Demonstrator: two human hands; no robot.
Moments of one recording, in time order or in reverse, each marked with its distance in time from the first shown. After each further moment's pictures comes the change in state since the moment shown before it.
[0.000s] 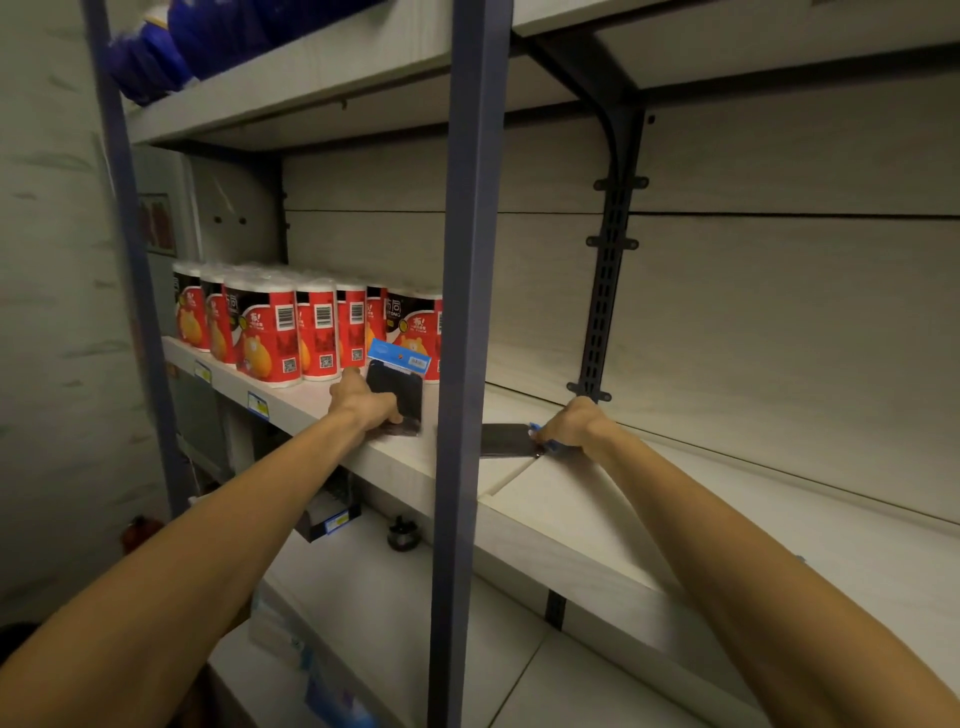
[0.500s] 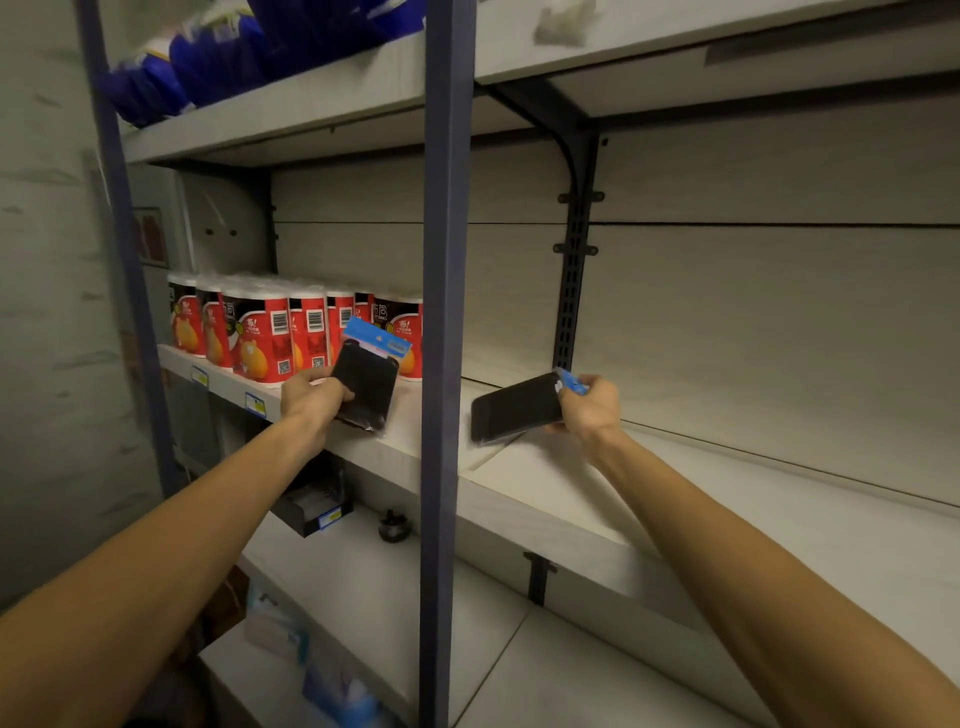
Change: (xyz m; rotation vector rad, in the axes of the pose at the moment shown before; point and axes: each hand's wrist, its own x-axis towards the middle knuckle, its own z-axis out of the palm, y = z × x) left_hand -0.051 -0.008 -0.043 -0.460 0.142 -0.002; right_hand -0.068 0.026 -0.024 0.760 0.304 -0.065
